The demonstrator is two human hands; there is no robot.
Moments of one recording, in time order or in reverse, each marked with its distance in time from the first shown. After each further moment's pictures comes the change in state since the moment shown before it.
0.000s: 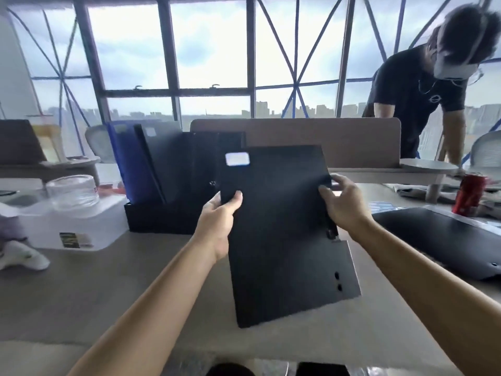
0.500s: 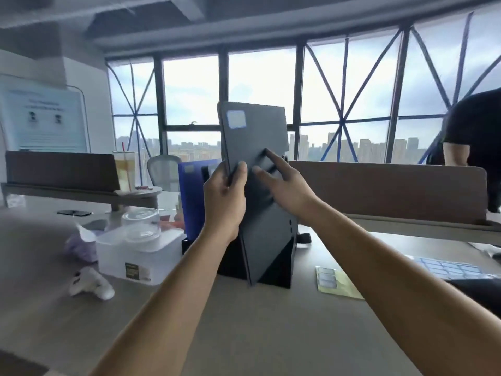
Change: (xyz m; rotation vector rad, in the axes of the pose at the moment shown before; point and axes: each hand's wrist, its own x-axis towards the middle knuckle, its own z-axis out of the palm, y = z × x) left_hand 0.045 0.121 -0.052 0.178 0.250 0.695; right_hand 0.022 -0.201 0.140 0.261 -0.443 -0.303
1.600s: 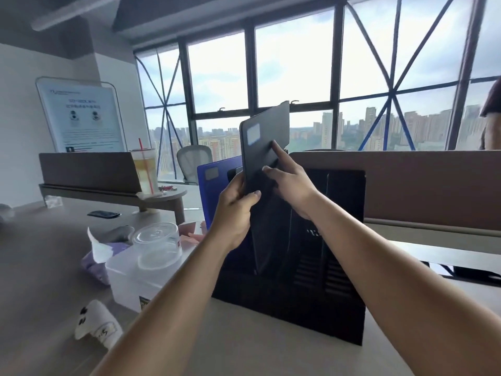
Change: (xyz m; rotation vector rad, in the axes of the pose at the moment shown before) left_hand 0.132 -0.144 -0.065 -0.121 -0.255 -0.171; right_hand 0.192 0.095 0.106 0.402 -0.148 0.007
